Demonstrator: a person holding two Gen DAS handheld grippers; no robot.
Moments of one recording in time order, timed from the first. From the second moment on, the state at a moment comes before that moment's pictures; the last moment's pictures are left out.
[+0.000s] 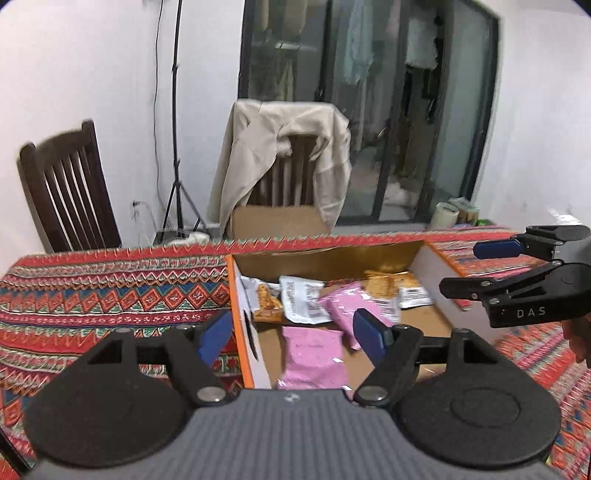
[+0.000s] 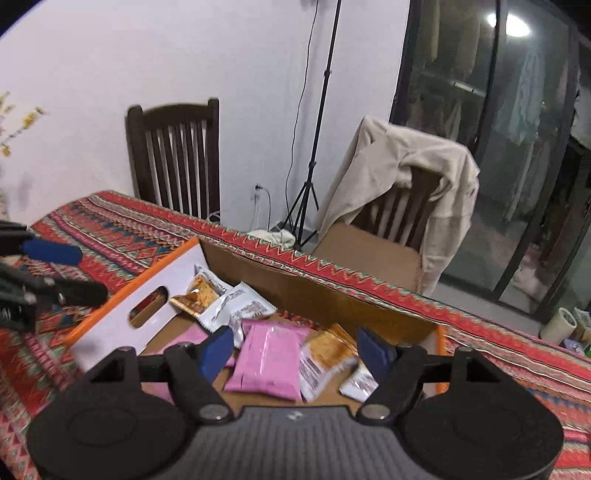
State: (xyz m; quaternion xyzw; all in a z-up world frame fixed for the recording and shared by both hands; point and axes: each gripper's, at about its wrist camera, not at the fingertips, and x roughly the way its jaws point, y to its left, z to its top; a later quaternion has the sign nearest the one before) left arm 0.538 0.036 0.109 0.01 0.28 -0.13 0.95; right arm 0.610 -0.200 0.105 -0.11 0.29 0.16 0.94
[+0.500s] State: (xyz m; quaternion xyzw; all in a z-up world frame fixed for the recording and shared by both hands) left arm 0.322 0.044 0.116 -0.01 0.20 -0.12 0.97; right arm 0.383 -0.268 0.135 -0.10 0.21 0.15 0.96
